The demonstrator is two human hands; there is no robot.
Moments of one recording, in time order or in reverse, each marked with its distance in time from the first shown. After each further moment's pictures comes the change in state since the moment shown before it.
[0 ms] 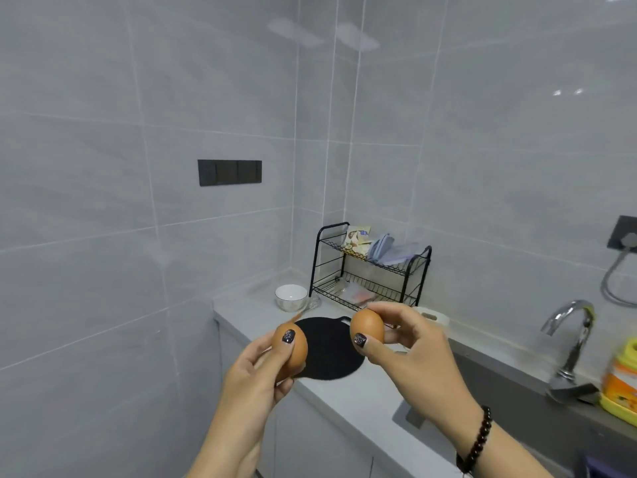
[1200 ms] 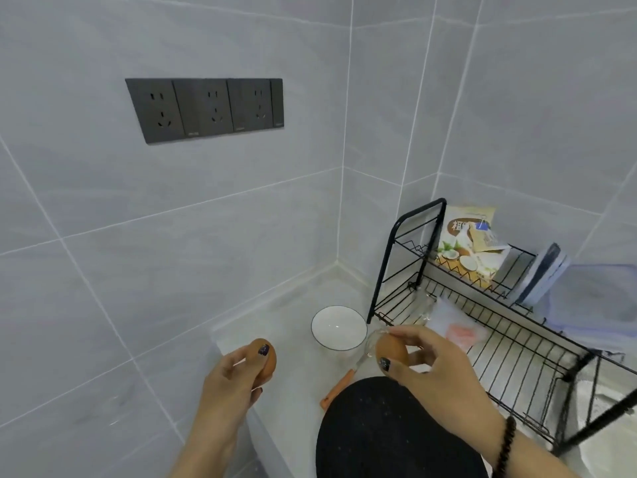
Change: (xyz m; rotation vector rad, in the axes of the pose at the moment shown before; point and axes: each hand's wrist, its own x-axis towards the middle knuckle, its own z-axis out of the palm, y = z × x) left_hand 0.495 -0.085 -0.063 0.248 0.329 -0.184; right_hand 0.410 0.247 0.180 -0.134 -0.288 0.241
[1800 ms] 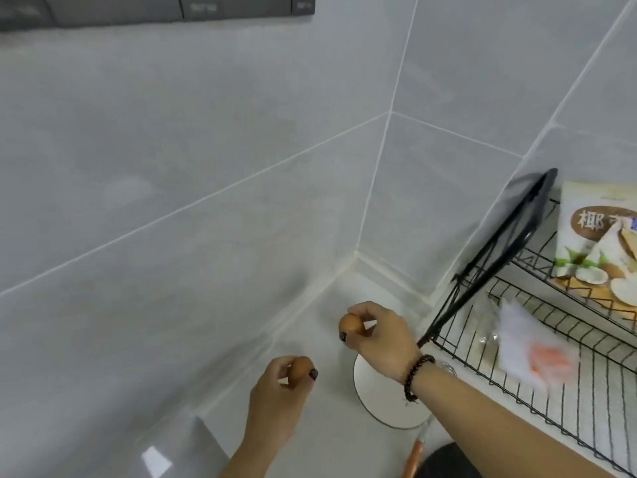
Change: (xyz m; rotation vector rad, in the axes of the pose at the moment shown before) left_hand 0.269 -0.057 0.042 0.514 -0.238 -0.076; right_hand 0.276 0.049 0.176 -0.098 -0.097 0.314
